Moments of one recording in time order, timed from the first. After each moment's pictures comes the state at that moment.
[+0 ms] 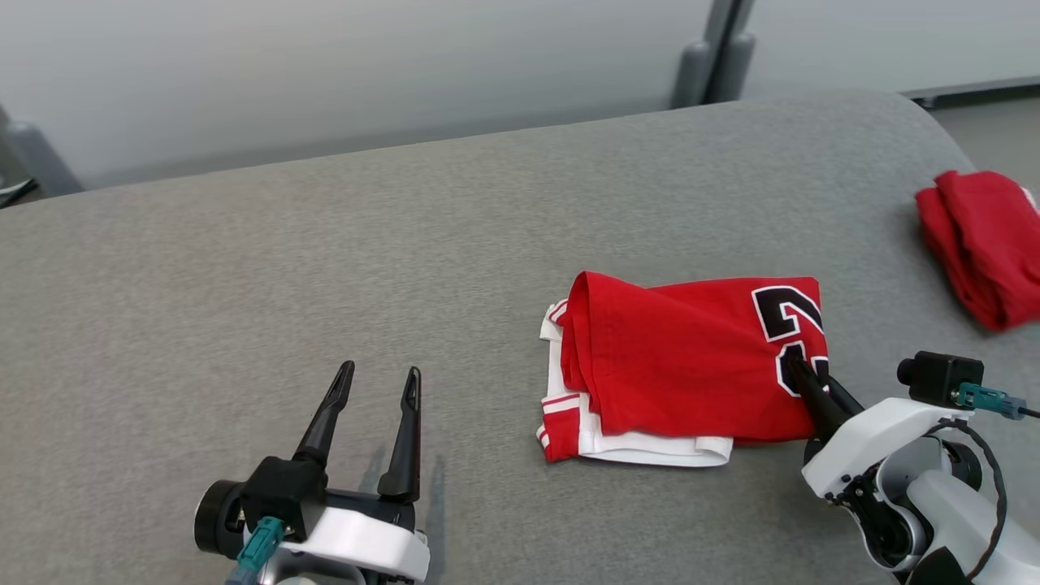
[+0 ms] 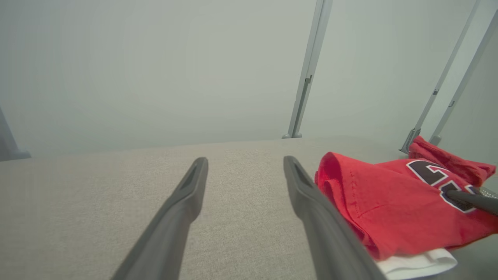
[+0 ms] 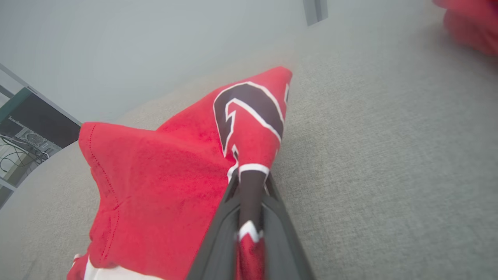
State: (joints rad) left arm -0.05 0.05 -0.26 0.11 -0.24 0.08 -0.25; right arm -0.51 -0.33 0.69 0.75 1.08 0.13 -0.23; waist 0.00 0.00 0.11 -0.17
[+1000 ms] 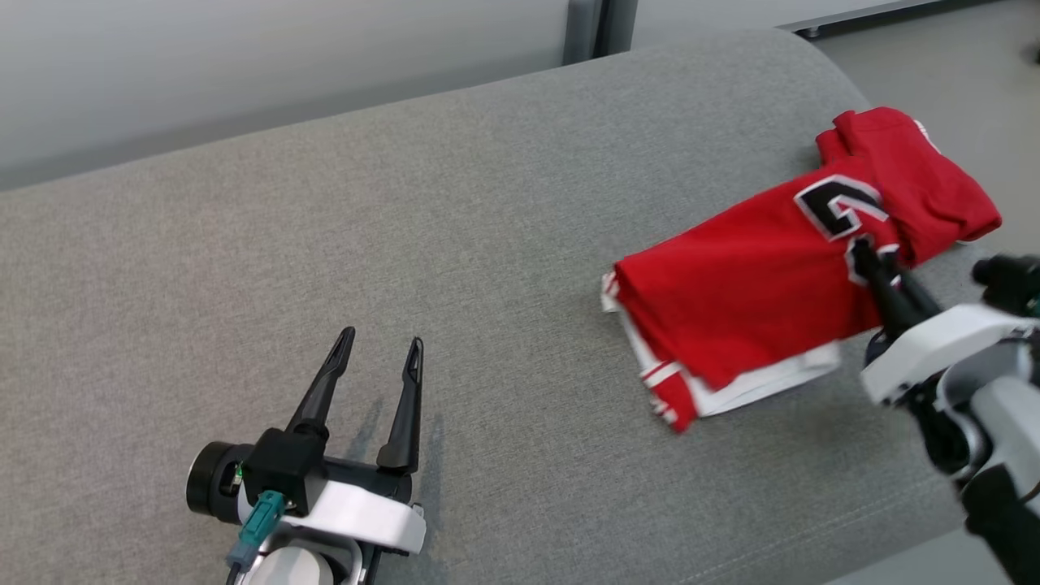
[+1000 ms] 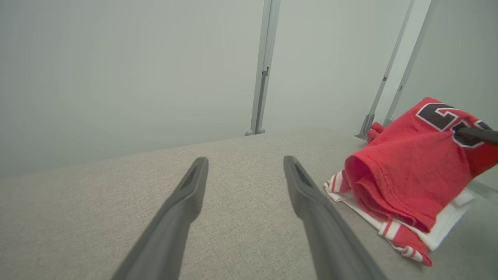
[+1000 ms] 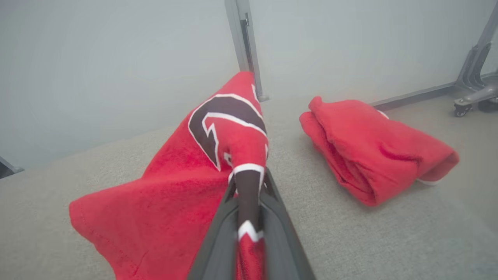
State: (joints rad) left arm -0.11 0.05 -0.25 0.11 -0.18 0.05 -0.25; right arm -0.61 -0.37 0.53 0.73 0.85 0.13 -0.24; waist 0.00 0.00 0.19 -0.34
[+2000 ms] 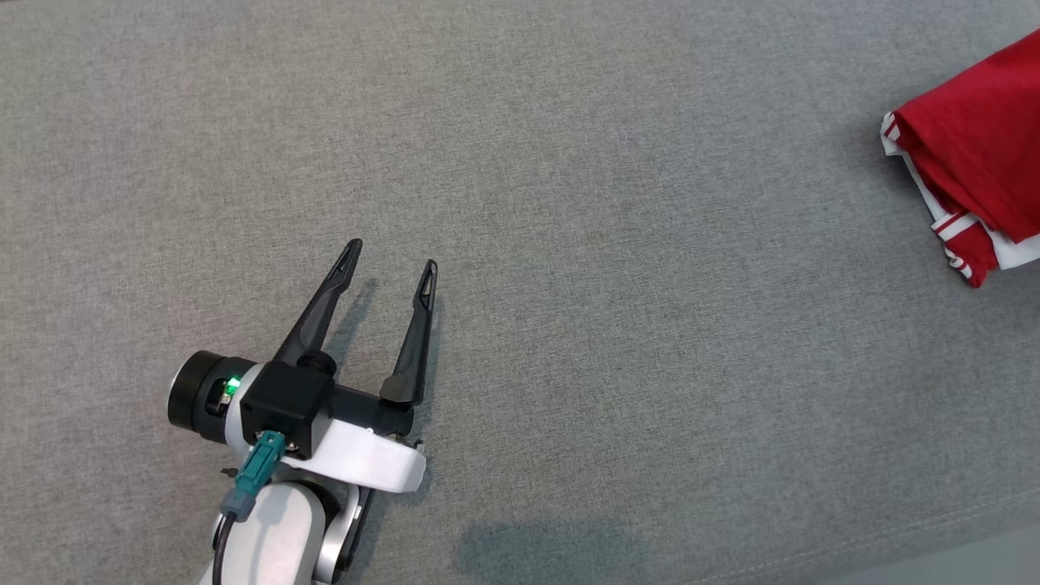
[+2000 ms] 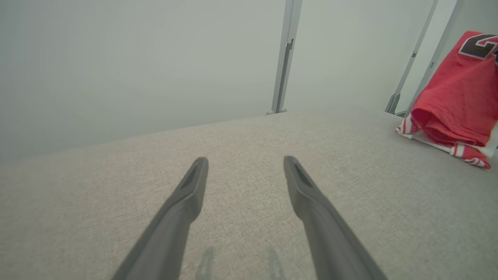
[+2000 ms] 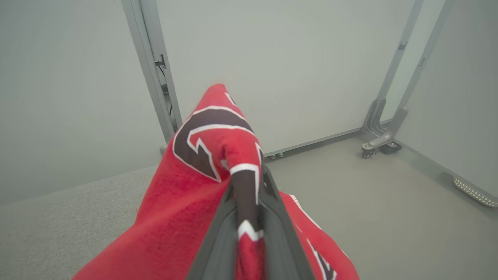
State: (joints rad) left arm -0.23 0.11 -0.30 0.01 -0.13 0.05 -0.18; right arm -0.91 -0.58 0.26 0.94 0.75 0.13 -0.25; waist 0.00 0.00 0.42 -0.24
